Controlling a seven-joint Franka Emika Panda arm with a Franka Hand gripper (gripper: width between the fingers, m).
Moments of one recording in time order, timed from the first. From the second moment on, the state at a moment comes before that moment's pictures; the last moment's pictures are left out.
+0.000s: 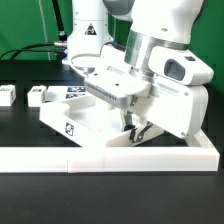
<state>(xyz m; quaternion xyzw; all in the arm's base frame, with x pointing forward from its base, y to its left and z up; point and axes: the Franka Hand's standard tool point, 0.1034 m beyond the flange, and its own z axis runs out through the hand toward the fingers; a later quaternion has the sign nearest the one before) 0.598 0.041 0.019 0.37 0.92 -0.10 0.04</state>
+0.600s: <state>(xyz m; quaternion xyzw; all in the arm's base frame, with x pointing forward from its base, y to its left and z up) 0.600 0.034 0.016 0.38 0.92 -0.07 0.06</state>
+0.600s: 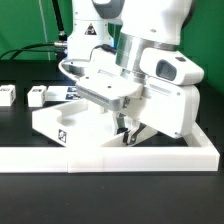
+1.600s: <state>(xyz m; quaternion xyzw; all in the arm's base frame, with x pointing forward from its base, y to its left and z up) 0.589 0.027 0.015 0.25 0.96 -0.03 0.11</state>
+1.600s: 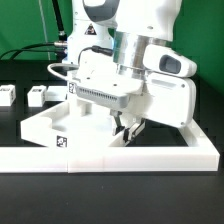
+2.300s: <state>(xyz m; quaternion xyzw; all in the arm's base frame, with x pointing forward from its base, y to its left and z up) 0.583 0.041 0.015 0.20 0.97 -0.04 0.11</state>
